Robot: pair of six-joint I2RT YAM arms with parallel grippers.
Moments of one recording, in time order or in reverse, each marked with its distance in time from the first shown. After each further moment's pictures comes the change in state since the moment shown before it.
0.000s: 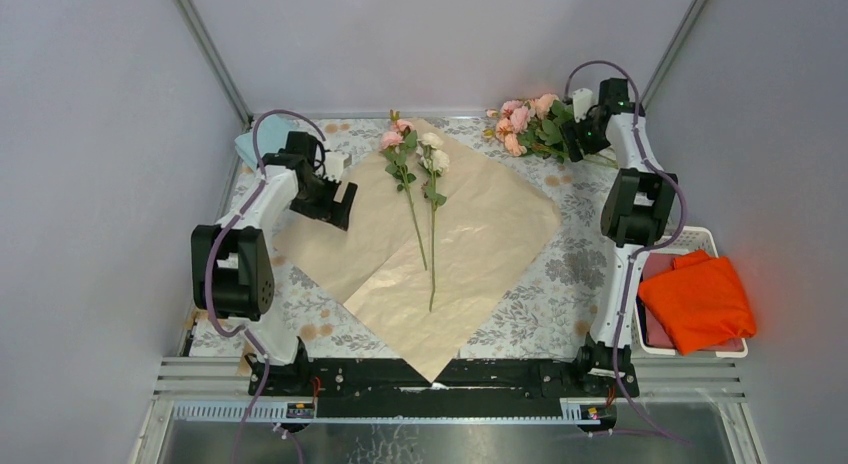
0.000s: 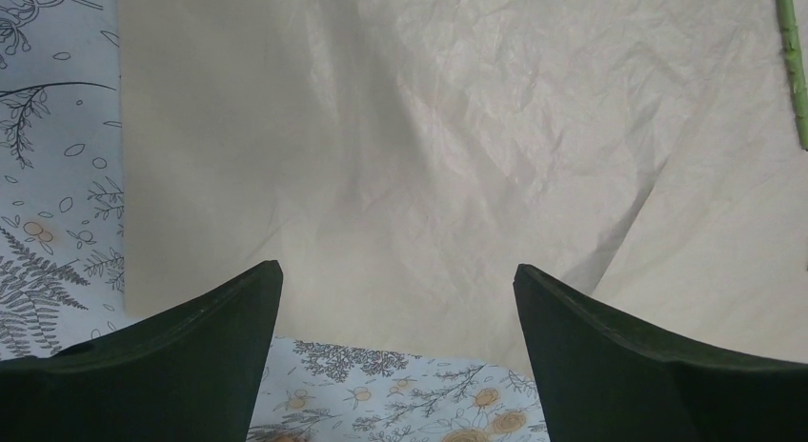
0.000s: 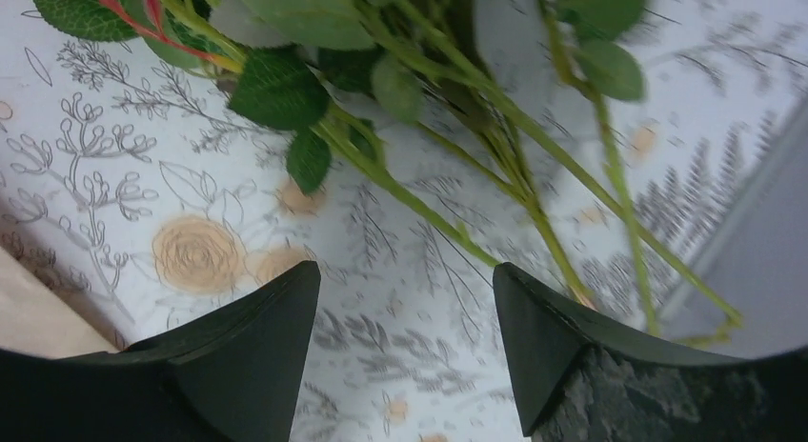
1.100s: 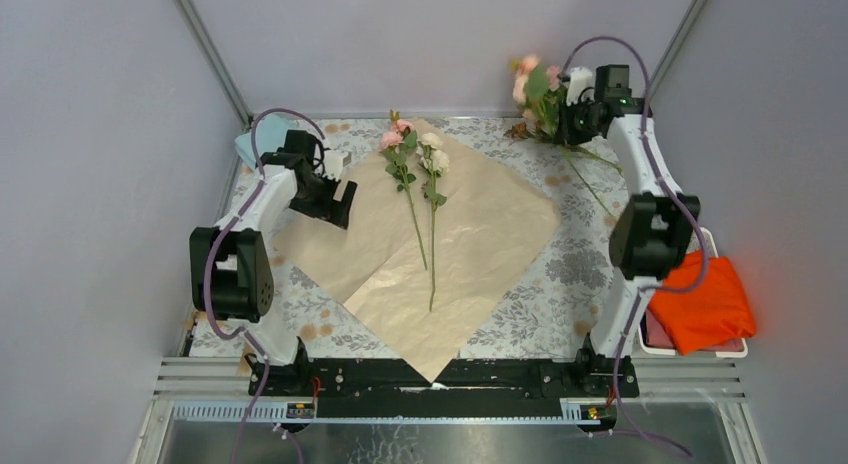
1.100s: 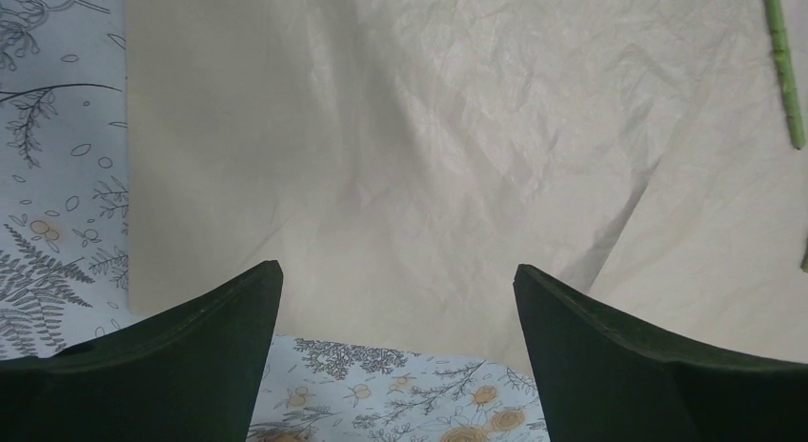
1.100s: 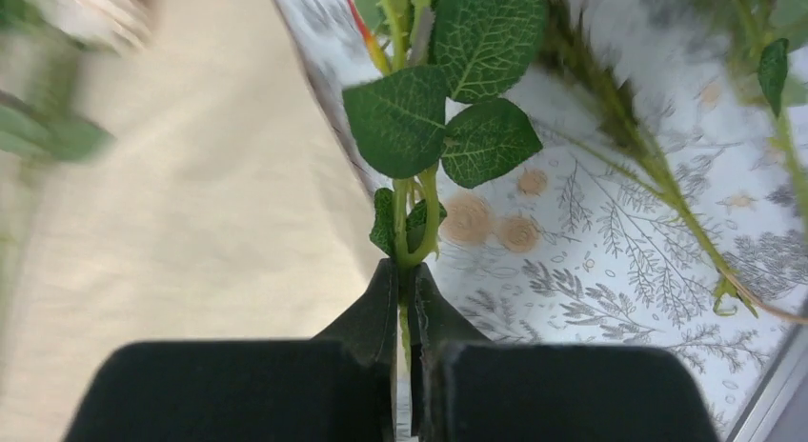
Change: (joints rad) left arm 0.001 0.010 0.009 -0.009 0.000 0.000; right arm 0.092 -0.269 -0.246 0.002 -0.208 0.205
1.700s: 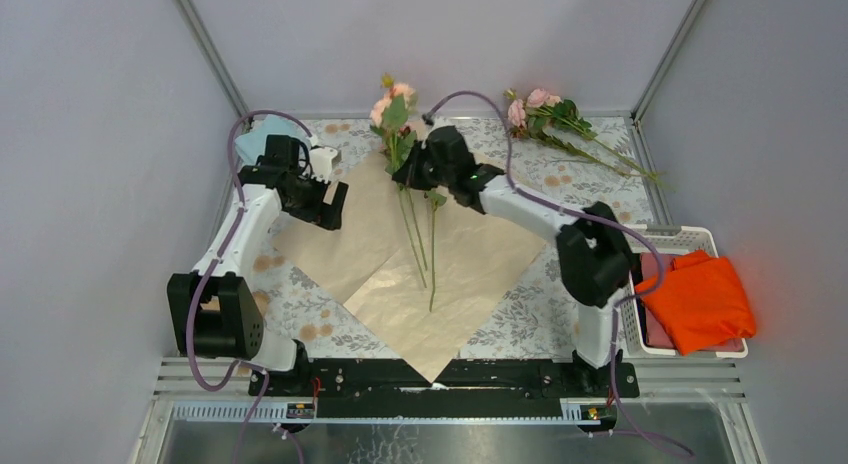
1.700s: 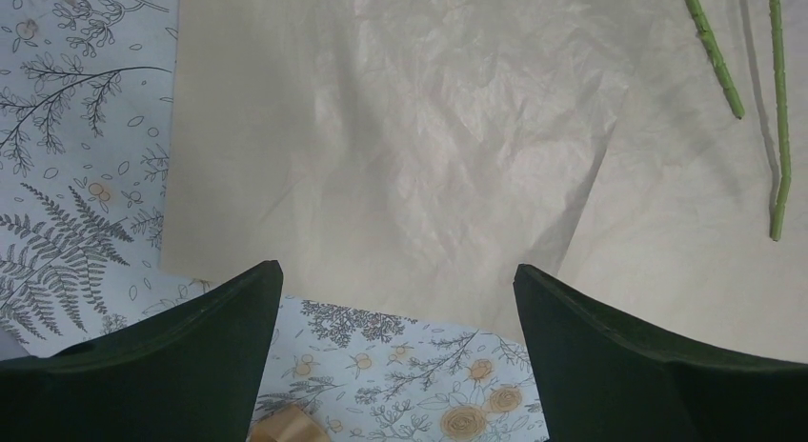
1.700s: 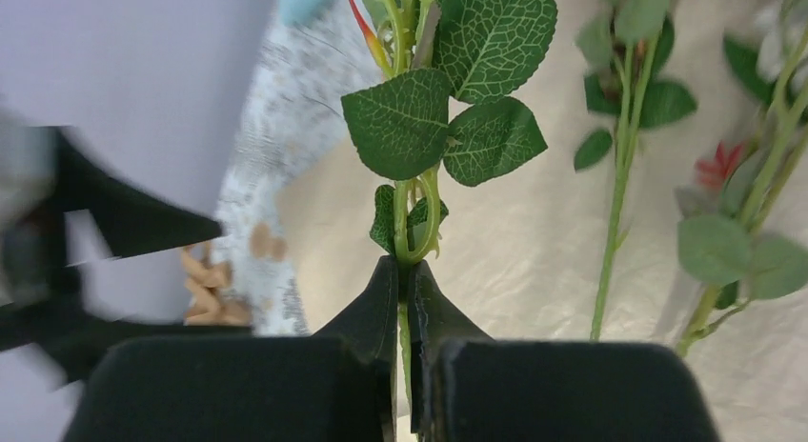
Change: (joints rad) left arm 0.015 -0.233 -0.078 -0.003 0.032 0.027; right arm 0.721 -0.238 -0.439 0.797 0.203 1.026
